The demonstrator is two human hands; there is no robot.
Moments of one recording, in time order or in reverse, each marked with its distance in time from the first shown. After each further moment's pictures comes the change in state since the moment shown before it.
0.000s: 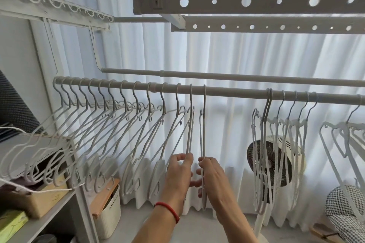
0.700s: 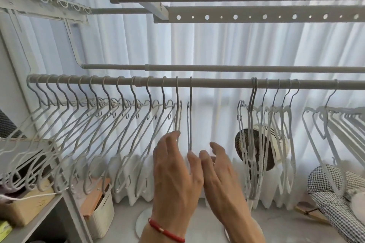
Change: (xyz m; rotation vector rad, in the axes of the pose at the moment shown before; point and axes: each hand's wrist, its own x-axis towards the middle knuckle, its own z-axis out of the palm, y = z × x) left_hand -0.053 0.014 0.003 0.622 0.295 0.819; right_hand -0.040 -0.002 -0.022 -0.221 0.173 -0.216
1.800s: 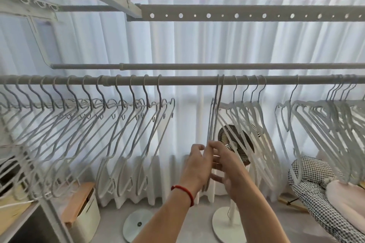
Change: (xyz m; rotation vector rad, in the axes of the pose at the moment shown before) left_hand 0.001 0.032 0.121 -0.457 -0.683 -0.525; right_hand 0.058 0.062 -0.073 0.395 0.005 0.430
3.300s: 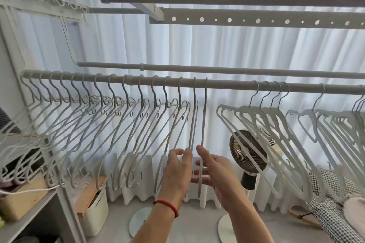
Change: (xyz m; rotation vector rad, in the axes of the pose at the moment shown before) left_hand -0.032 -0.016 -0.066 -0.155 0.312 -0.030; right_hand -0.018 0.006 0.055 0.034 -0.179 -0.105
